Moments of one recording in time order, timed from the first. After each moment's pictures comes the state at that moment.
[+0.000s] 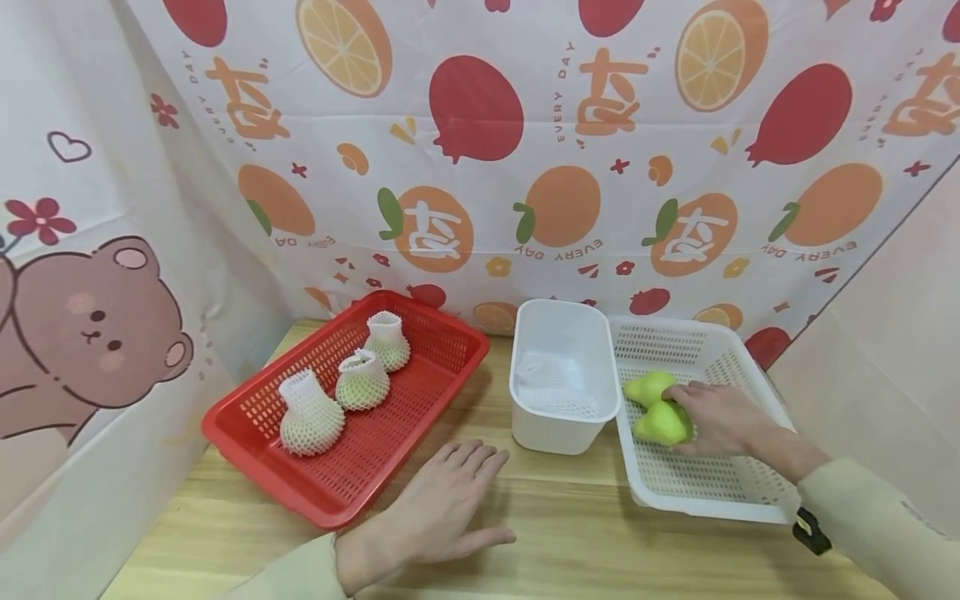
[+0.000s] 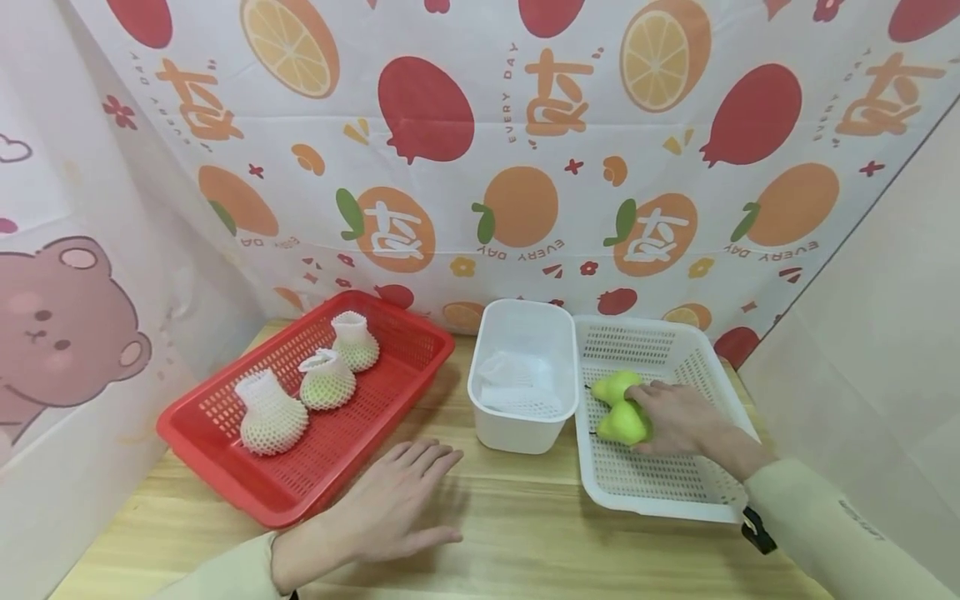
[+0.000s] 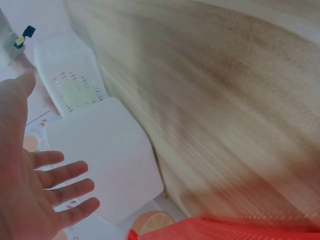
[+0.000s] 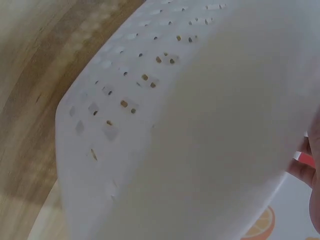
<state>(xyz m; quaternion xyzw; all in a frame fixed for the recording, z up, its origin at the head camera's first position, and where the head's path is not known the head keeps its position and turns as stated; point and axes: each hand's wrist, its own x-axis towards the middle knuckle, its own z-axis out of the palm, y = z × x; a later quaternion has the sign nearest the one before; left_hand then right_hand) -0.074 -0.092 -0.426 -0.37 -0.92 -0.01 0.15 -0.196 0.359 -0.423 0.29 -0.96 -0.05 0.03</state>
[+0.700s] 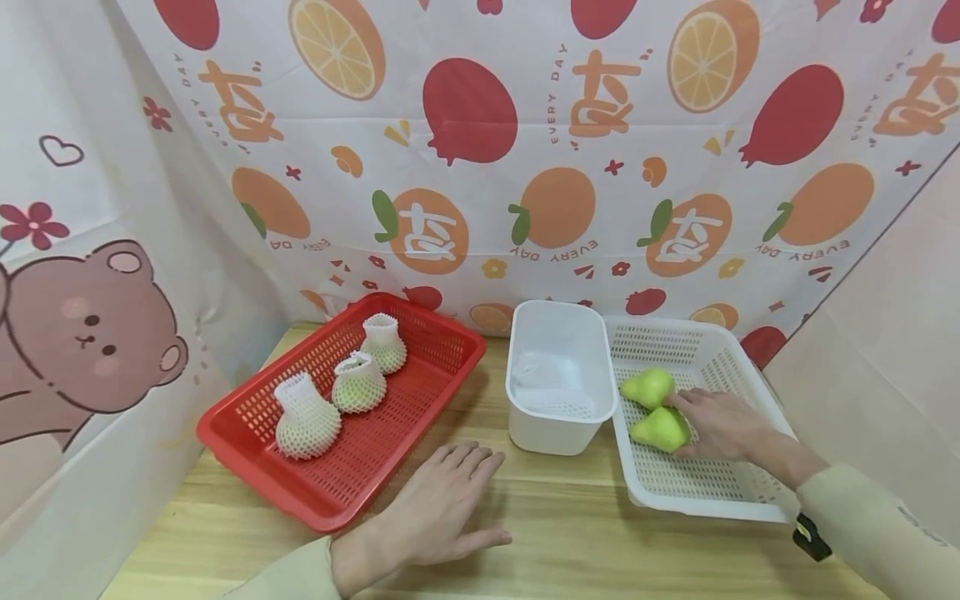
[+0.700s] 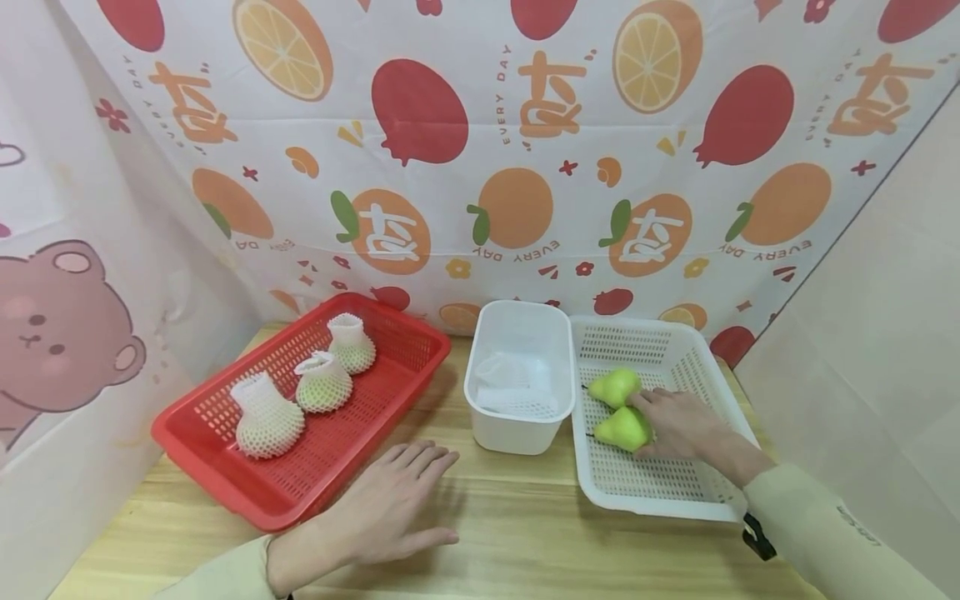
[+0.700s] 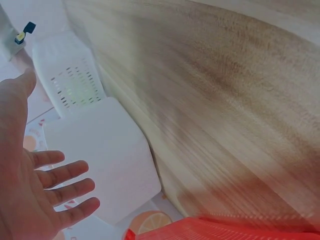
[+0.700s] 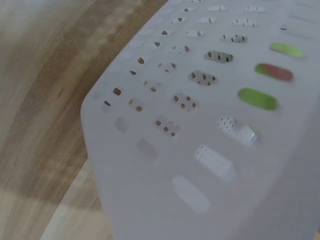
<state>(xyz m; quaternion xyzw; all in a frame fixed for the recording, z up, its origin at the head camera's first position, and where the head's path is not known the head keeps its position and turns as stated) -0.075 -0.092 -0.423 -0.37 -0.92 -0.01 0.14 -0.193 0.370 -0.433 0.28 -0.96 -0.05 0.02</state>
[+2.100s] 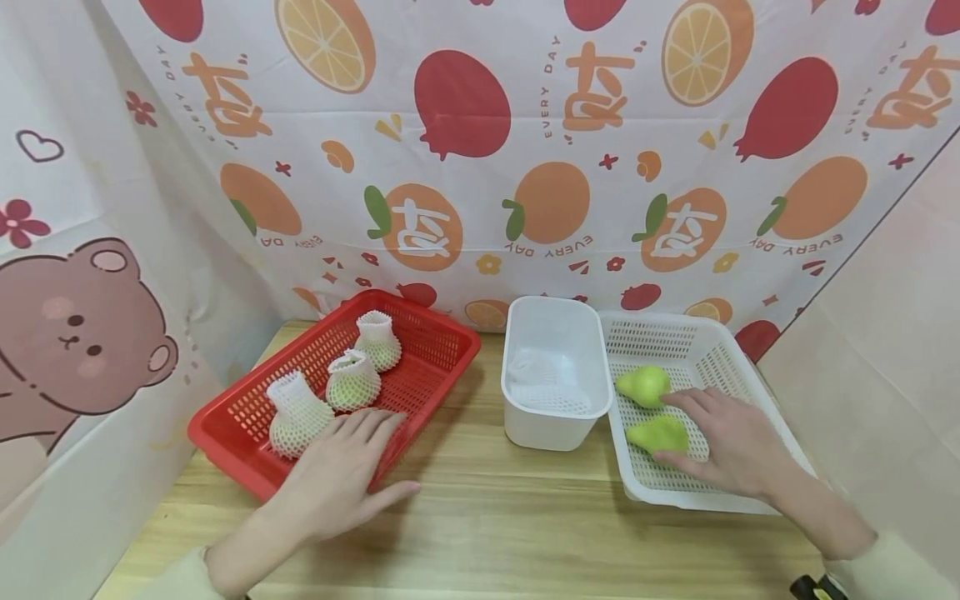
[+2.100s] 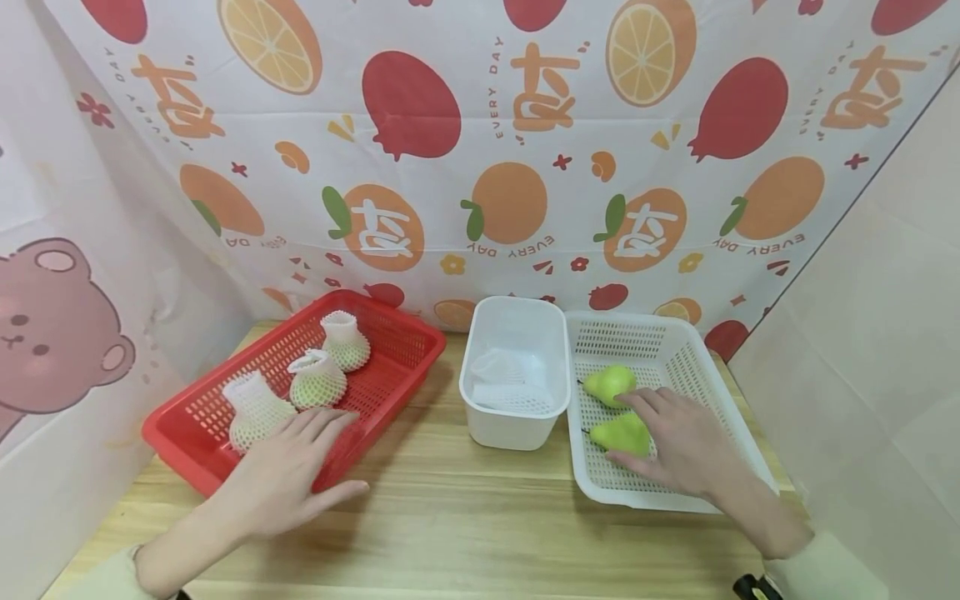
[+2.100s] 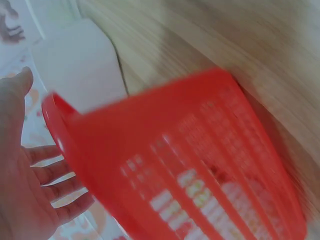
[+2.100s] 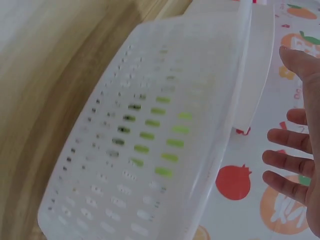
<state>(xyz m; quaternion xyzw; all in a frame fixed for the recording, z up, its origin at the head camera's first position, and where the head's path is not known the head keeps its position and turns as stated) -0.084 -0.182 -0.393 -0.27 -0.95 -0.03 0.18 -0.126 0.335 -0.388 0.31 -0.92 0.03 0.24</state>
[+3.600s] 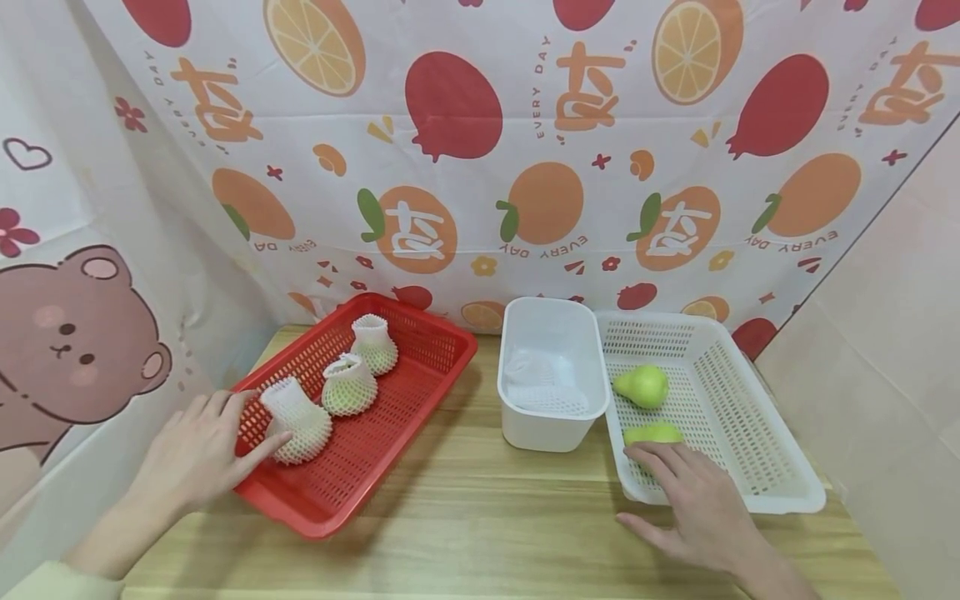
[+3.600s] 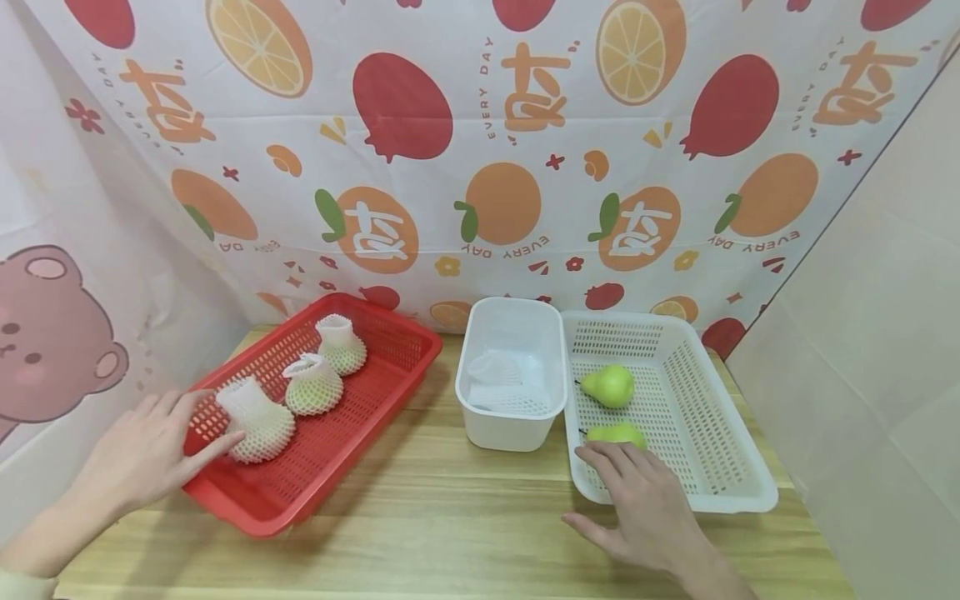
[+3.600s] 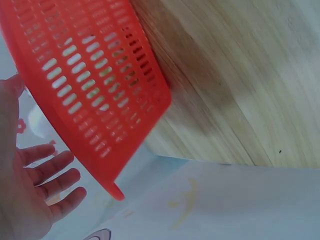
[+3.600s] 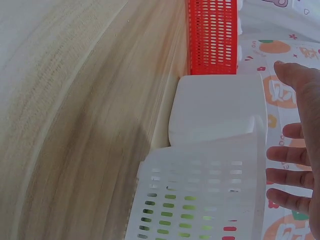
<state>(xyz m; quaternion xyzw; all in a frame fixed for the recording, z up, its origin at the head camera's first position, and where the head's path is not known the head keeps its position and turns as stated) -0.111 -0.329 -0.400 -0.13 -0.97 -0.02 0.22 -0.068 0.286 -0.429 0.31 -0.91 0.07 0.28</state>
